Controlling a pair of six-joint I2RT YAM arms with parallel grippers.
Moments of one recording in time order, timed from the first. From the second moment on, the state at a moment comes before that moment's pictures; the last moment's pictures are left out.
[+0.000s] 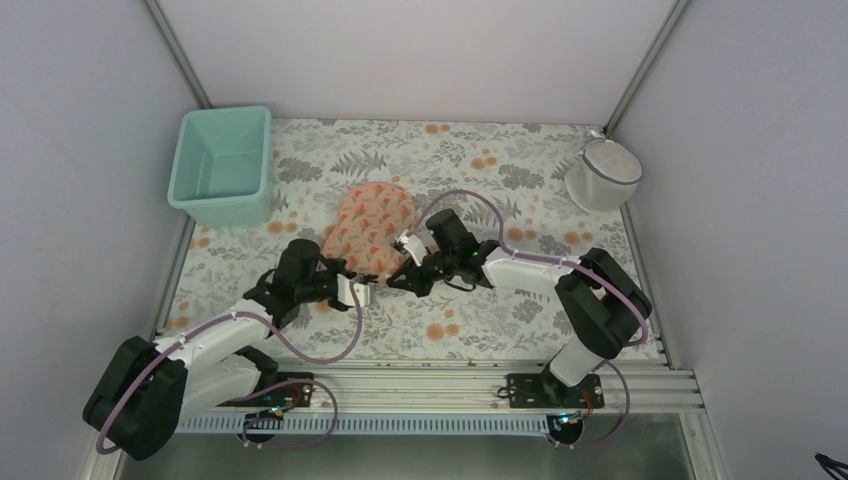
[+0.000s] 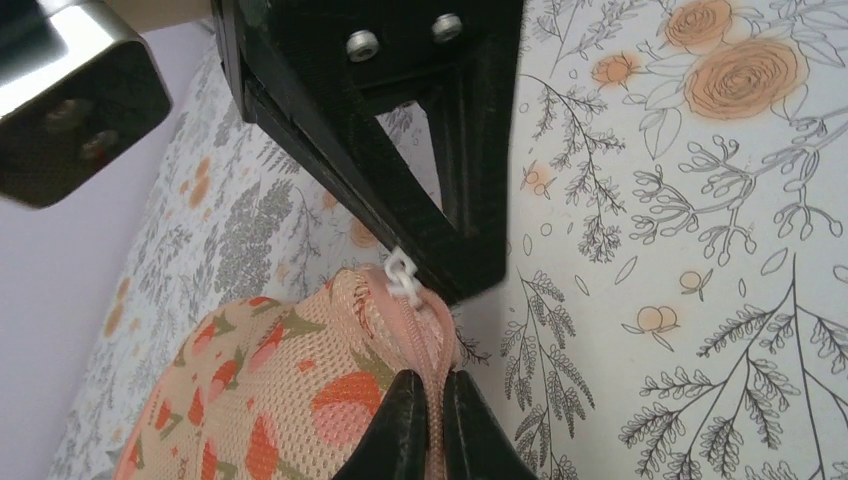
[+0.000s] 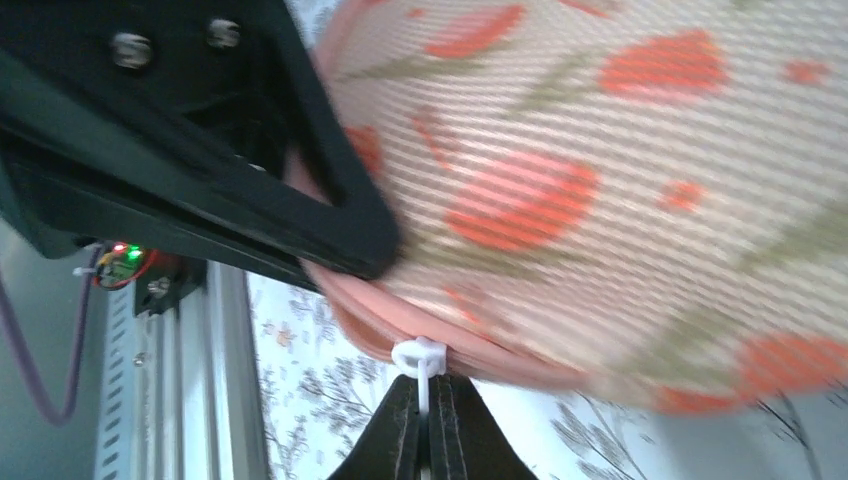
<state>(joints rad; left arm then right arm) -0.51 1.03 0.32 0.14 0.55 1.02 0.78 1.63 0.85 -0.02 -0.67 0.06</state>
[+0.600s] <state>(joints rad) -0.52 1.03 0.30 0.13 0.56 1.15 0.69 1.63 0.79 -0.02 -0.67 0.05</state>
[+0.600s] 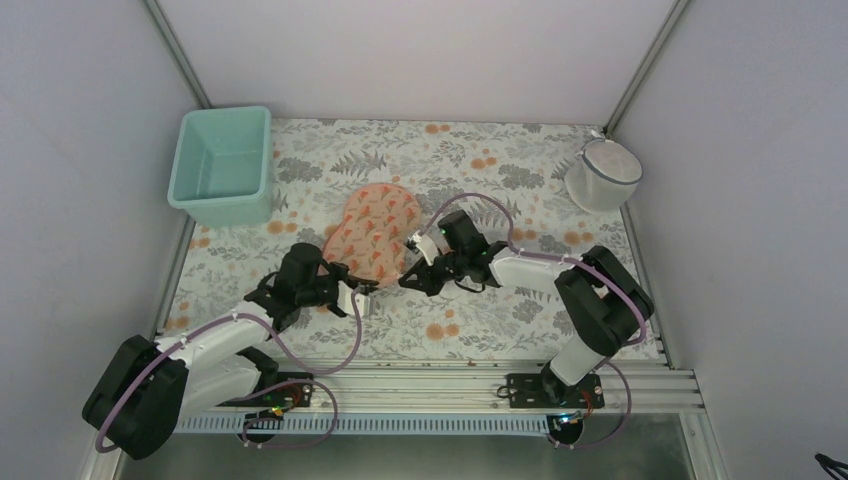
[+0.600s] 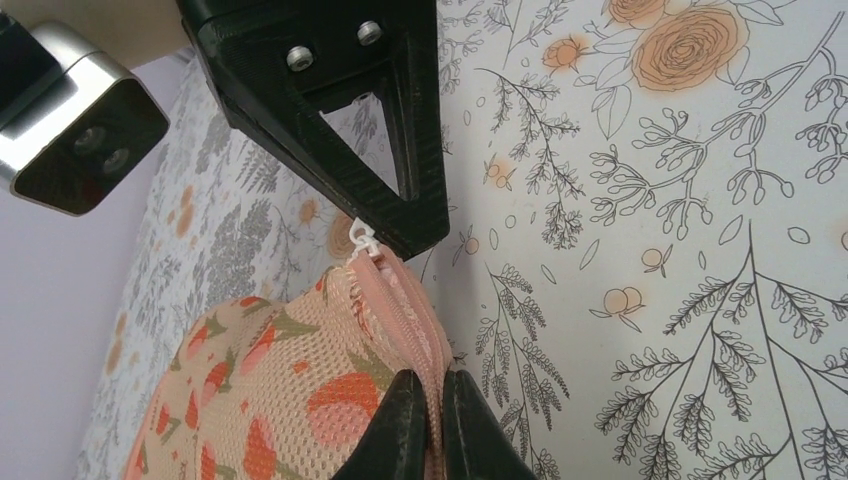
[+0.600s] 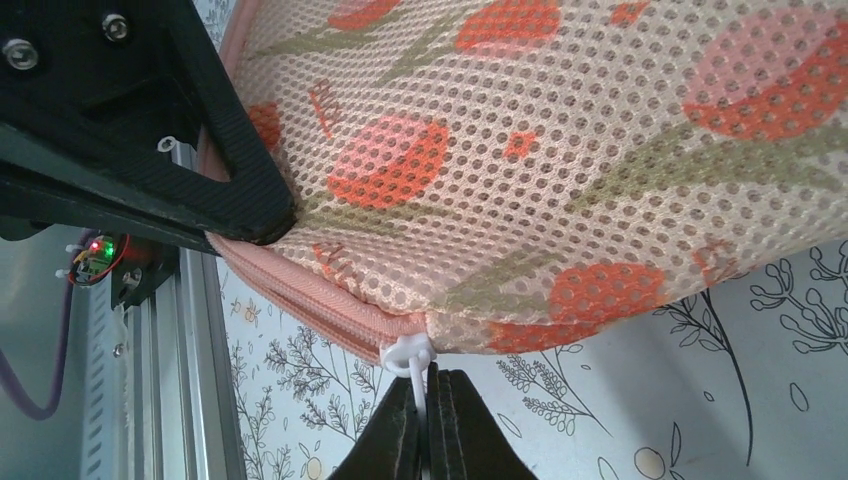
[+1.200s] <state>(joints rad) -0.52 1.01 0.31 0.12 0.63 0.89 0.60 1.66 0.79 -0.08 -0.57 0.06</state>
